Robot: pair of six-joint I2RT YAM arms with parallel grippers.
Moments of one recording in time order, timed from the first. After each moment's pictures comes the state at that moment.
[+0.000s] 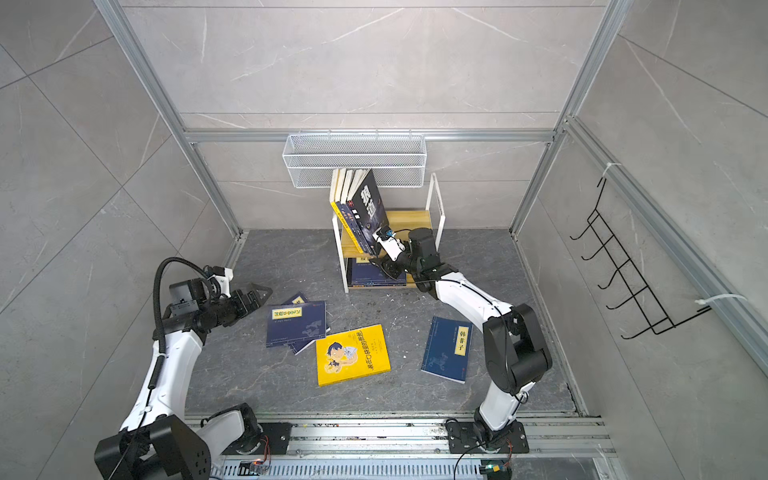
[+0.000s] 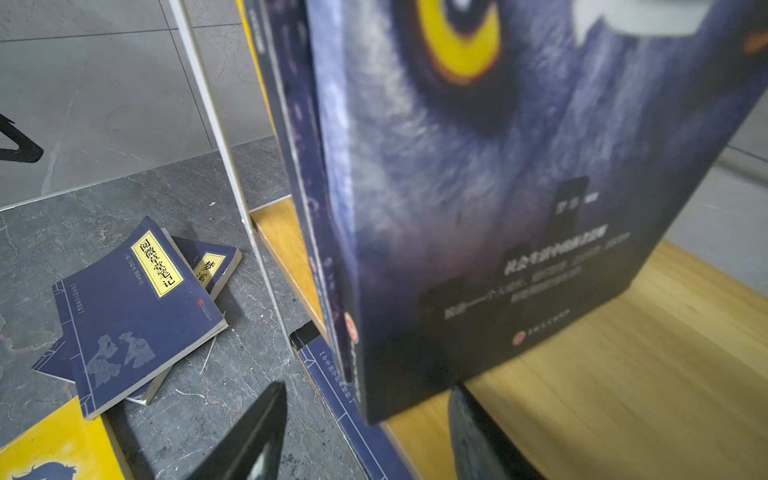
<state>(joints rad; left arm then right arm) 0.32 1.09 0.84 -0.57 0.63 -0.25 0.43 1.73 1.27 0.06 -0.44 -0.29</state>
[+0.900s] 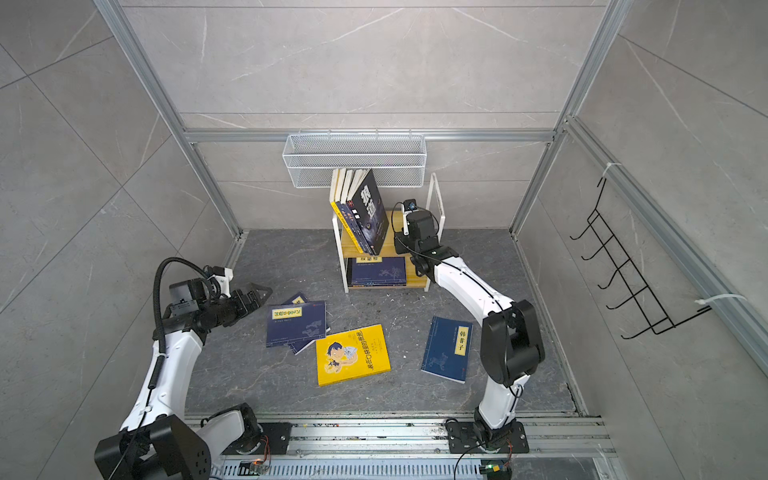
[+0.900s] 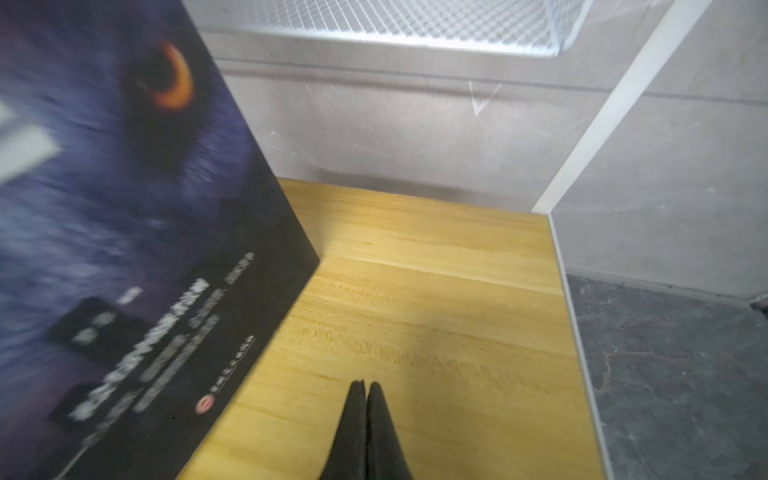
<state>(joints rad) 0.32 1.09 0.84 -0.57 0.64 -0.26 0.42 1.82 1.53 -0.17 0.16 0.09</state>
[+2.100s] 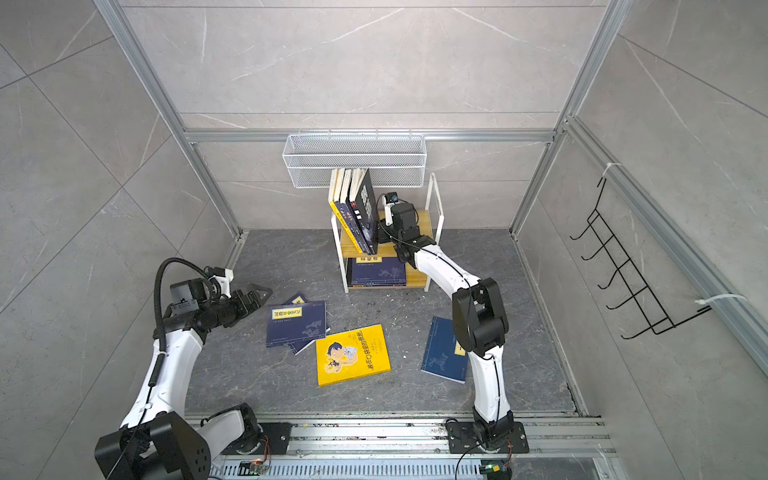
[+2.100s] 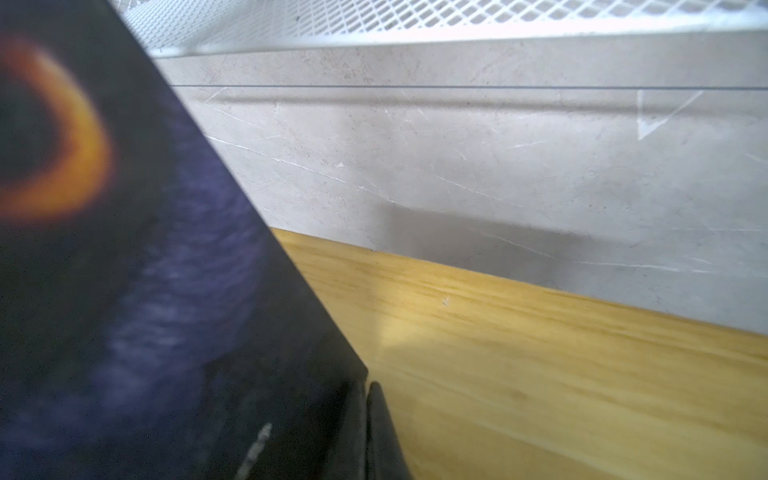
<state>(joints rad) 0.32 1.10 0.84 -0.58 0.64 -0.26 0.44 2.11 1.81 -0.08 -0.02 0.13</state>
